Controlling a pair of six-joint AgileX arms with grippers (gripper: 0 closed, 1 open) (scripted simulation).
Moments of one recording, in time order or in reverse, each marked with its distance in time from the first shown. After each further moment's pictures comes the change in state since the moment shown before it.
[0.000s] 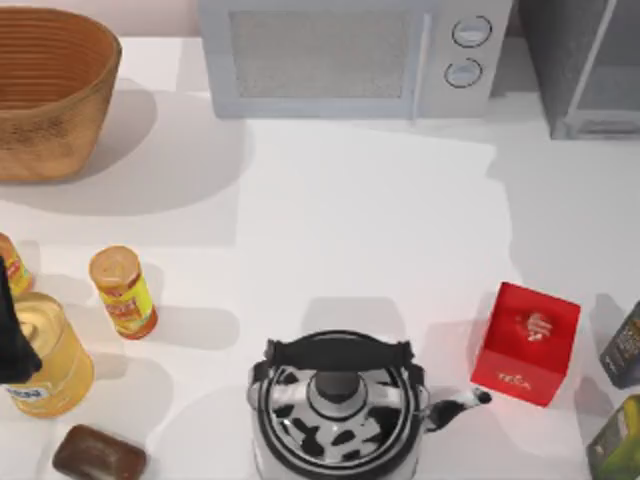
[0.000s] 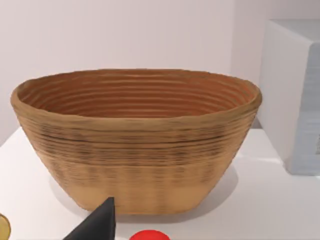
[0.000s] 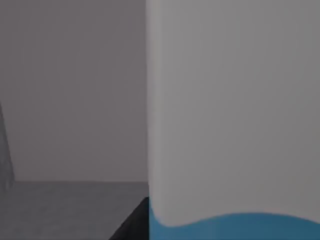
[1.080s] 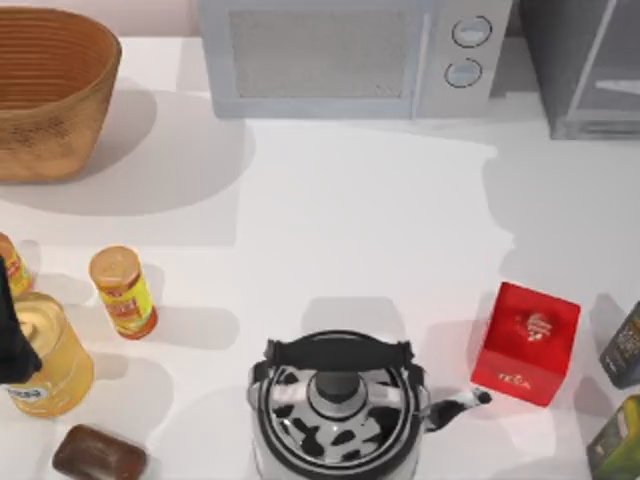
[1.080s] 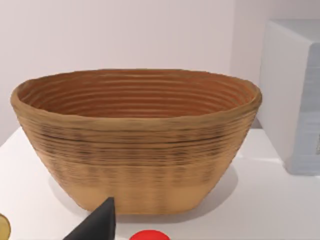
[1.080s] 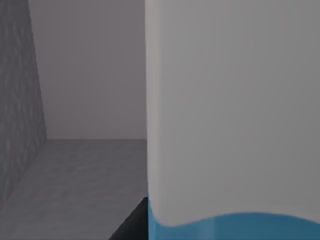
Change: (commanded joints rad) left arm 0.000 0.000 0.000 0.000 0.000 0.000; right arm -0.081 -0.282 -0.436 0.154 -0.085 0.004
